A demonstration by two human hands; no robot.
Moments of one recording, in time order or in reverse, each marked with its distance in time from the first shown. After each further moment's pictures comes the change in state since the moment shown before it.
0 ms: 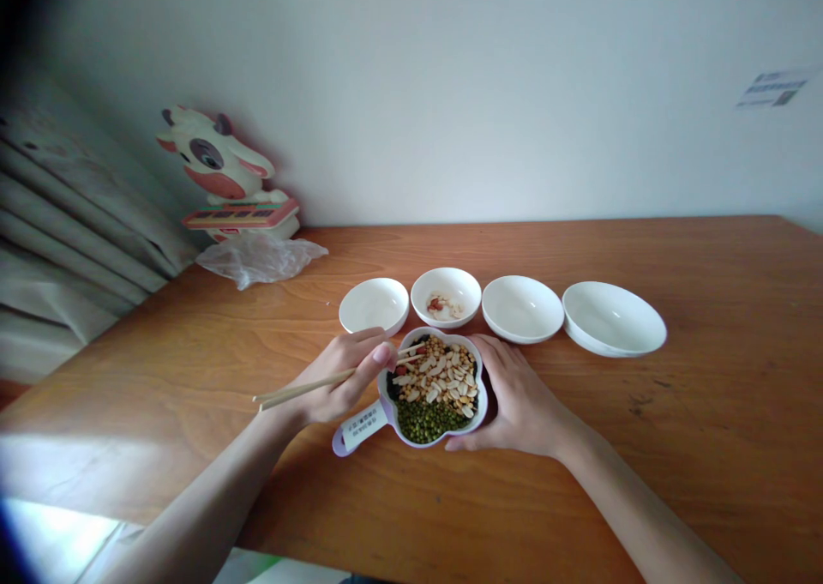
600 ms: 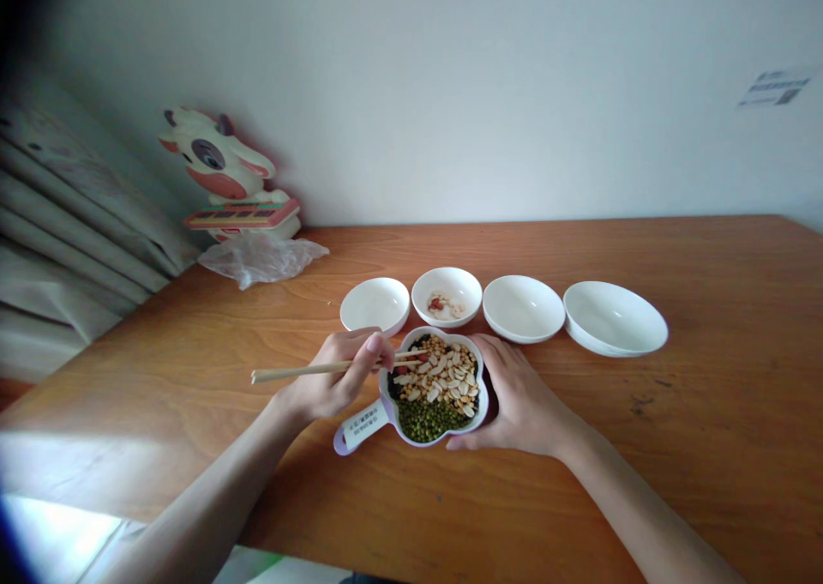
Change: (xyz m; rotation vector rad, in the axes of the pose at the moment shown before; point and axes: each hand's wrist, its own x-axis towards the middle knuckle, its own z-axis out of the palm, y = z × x) left_hand -0.002 -0.004 0.007 -0.085 0.199 0.056; right_hand -0.002 0.005 0.003 -0.002 -0.003 0.019
